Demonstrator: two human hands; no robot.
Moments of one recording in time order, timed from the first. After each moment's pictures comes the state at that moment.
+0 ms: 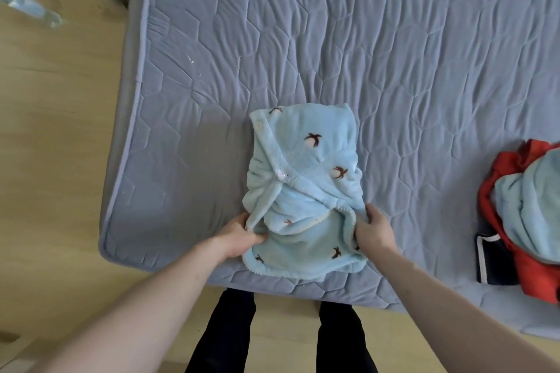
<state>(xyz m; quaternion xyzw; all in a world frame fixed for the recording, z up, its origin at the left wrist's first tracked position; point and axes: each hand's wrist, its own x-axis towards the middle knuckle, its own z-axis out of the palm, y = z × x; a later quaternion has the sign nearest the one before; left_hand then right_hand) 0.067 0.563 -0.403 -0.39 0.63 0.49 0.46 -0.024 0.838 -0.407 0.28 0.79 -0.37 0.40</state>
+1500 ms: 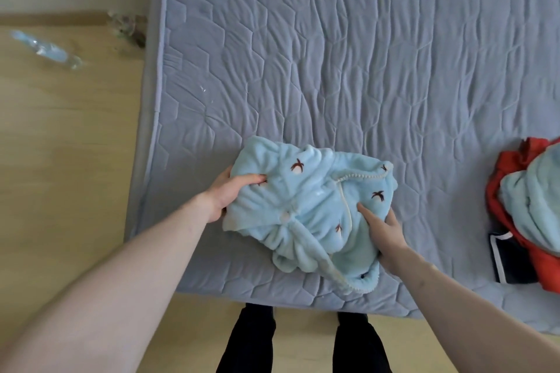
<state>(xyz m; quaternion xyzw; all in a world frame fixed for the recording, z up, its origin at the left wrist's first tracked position) -0.019 0.488 -0.375 -0.41 0.59 0.62 0.31 -0.024 0.826 -0.395 0.39 0.64 -0.57 0.34</state>
